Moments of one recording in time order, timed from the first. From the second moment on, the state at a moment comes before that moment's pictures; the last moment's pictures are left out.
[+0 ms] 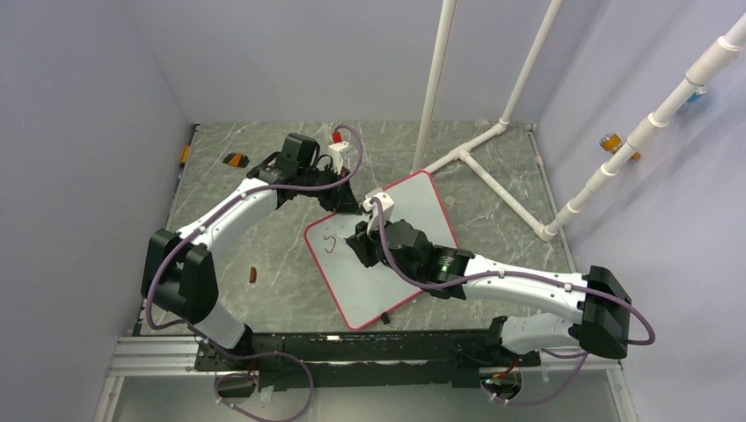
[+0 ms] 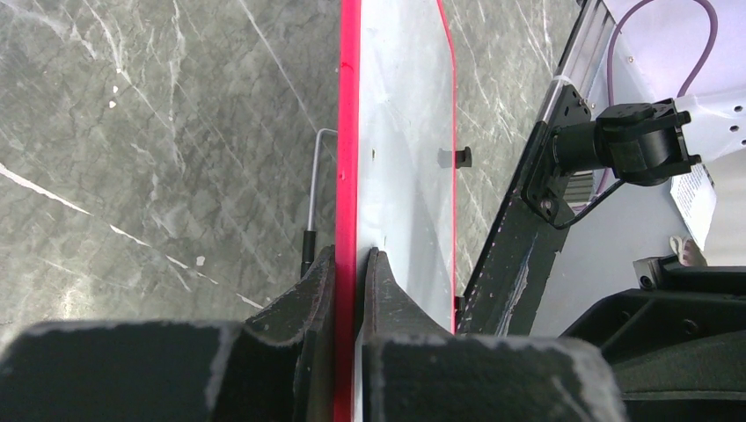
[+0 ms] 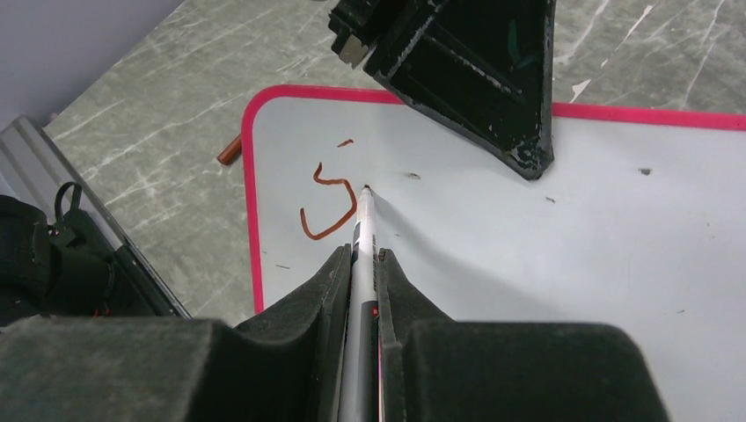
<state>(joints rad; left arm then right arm) -0.45 1.57 1.26 -0.44 0.76 -0.07 1.14 1.24 0.86 0.05 0.32 0.31</state>
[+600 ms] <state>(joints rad) -0.46 1.57 1.26 -0.45 0.75 -0.07 1.14 1.18 0.79 0.05 0.31 0.36</state>
